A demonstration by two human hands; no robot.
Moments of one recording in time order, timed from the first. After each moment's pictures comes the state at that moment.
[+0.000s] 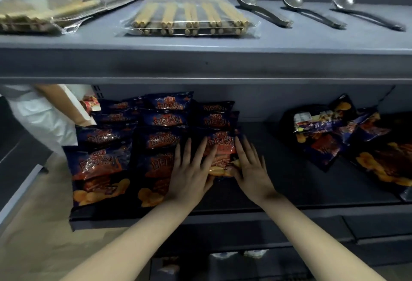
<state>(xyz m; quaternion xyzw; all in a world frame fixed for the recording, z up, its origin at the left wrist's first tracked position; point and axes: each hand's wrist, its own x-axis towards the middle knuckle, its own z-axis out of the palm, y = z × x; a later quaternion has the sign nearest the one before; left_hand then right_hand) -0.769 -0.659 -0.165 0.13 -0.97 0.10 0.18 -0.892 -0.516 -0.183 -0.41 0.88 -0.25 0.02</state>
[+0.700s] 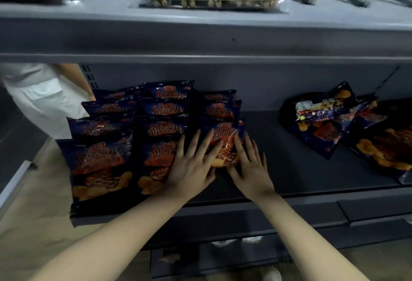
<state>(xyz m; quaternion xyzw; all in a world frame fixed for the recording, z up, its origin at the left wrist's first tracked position) -0.766 -0.680 -0.179 0.05 -0.97 0.13 0.20 -0.868 -0.520 -0.203 -0.37 0.89 -0.25 0.01</state>
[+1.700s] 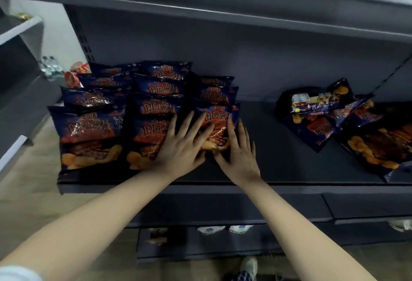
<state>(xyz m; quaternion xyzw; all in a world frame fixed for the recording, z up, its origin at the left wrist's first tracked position) -0.767 -0.679 -0.183 0.06 -0.97 0.16 0.20 -0.865 -0.520 -0.203 -0.38 0.88 -0.29 0.00</state>
